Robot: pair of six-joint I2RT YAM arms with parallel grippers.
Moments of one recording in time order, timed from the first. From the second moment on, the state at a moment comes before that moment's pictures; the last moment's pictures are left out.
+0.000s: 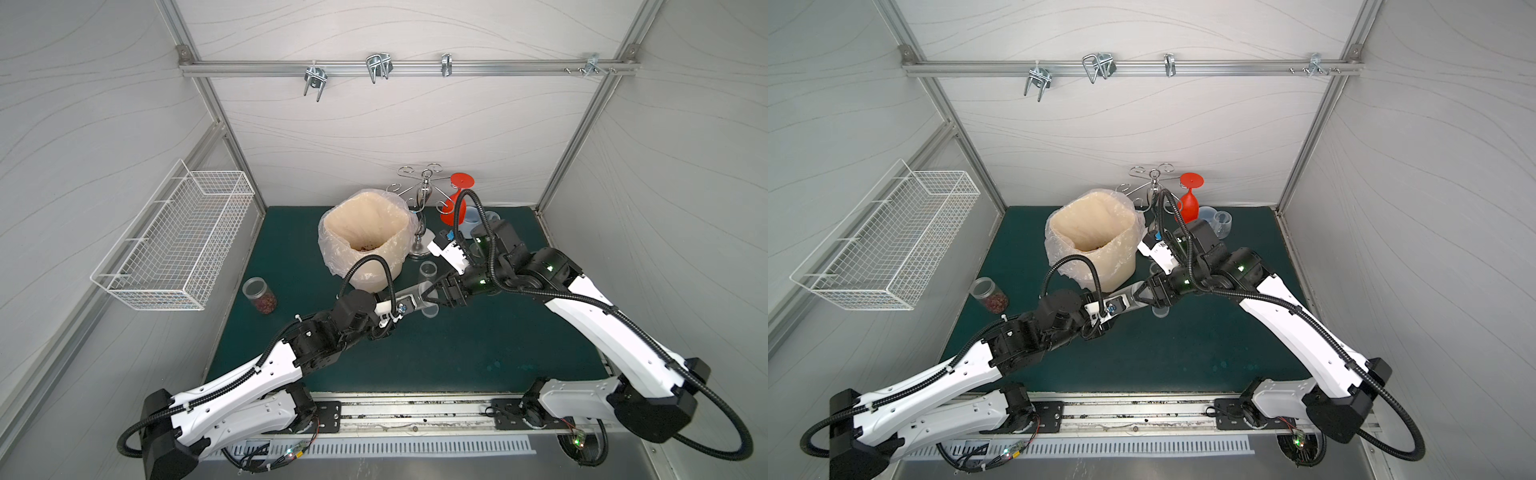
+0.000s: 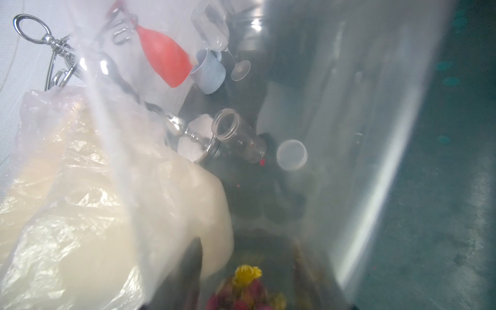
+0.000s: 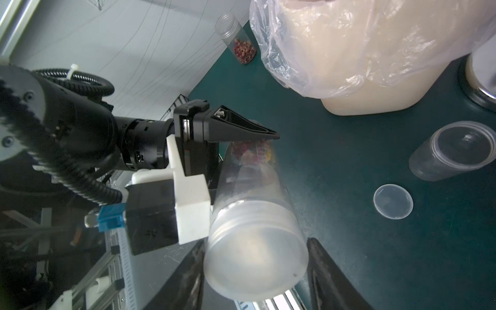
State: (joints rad) left arm -0.93 0.90 0.74 -0.37 -0.17 0.54; right arm 0.80 1.28 1.51 -1.03 -0.52 0.12
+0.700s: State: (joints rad) left arm -0.93 0.90 0.74 -0.37 -0.16 0.55; right arm 0.88 1.19 1.42 -0.96 -0.35 -0.81
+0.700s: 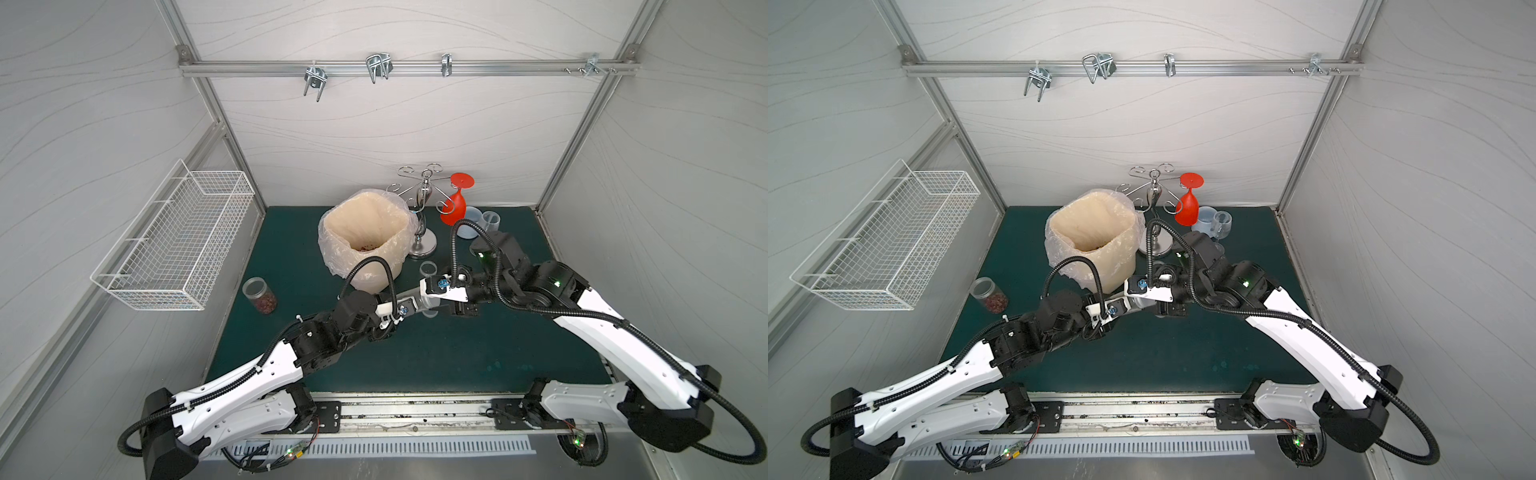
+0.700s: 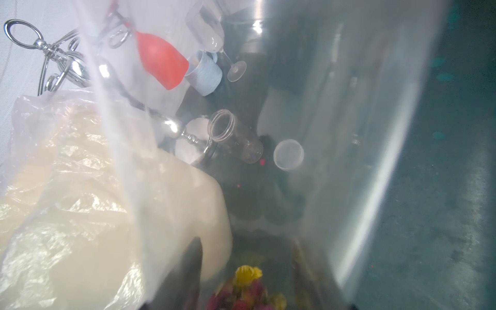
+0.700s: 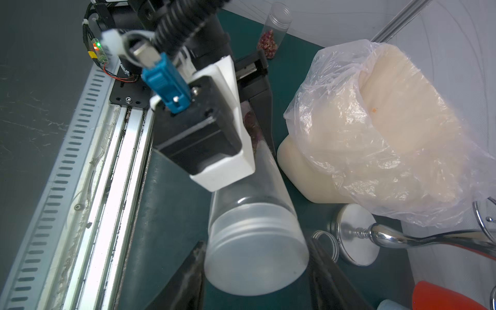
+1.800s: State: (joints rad) left arm -0.93 0.91 0.74 -0.36 -0.15 0.55; right arm 0.77 1.22 1.58 -0.99 -0.47 0.04
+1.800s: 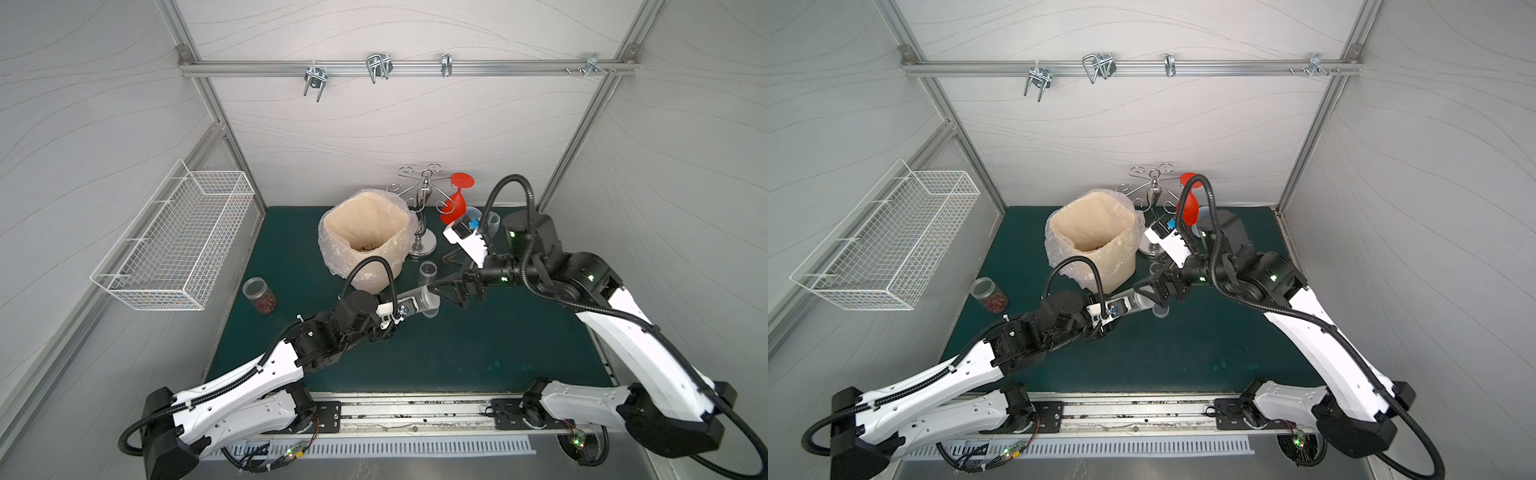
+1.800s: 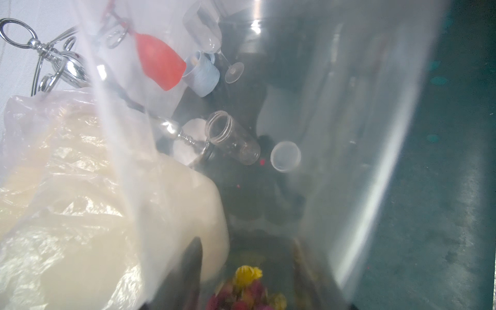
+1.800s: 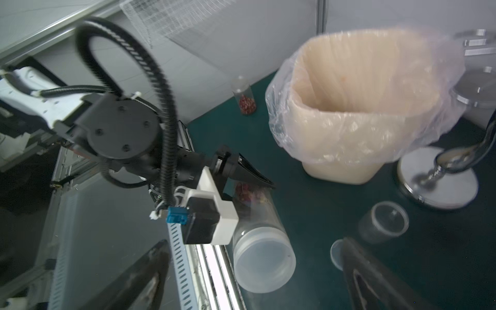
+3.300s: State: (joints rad) left arm -0.94 0.91 0.74 -0.38 -0.14 0.56; right arm 0.92 1.17 1.40 -0.99 -0.35 -0.39
